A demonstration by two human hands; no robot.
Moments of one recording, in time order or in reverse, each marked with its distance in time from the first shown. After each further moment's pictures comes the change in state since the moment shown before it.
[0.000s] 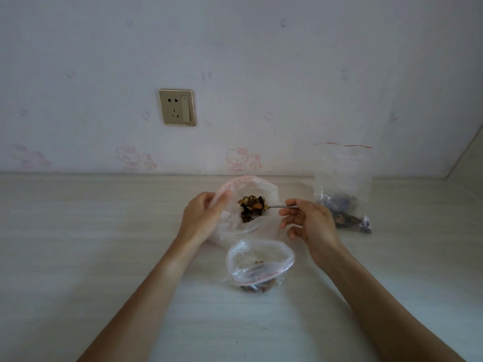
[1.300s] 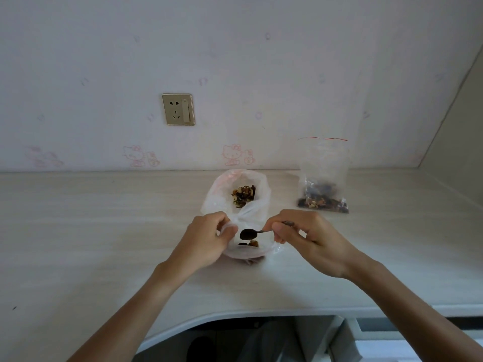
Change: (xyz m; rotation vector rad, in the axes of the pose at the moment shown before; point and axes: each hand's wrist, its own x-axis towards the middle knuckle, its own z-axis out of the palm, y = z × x) left_hand -0.100 0.006 -0.024 0.428 -0.262 0.294; right_hand -0.120 -0.036 -0.029 -0.854 -0.555 -0.556
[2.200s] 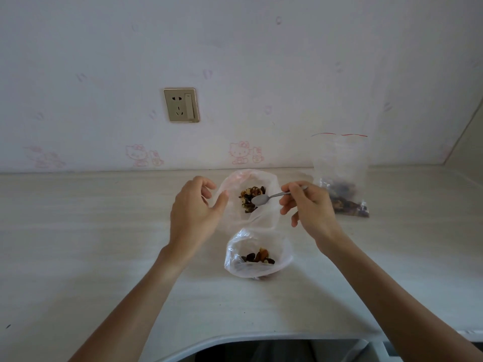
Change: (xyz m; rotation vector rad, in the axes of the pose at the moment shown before) left_hand 0.049 -0.013 -0.019 -0.039 0.481 -0.052; right_hand 0.082 0.047 0.020 0.407 0.507 0.391
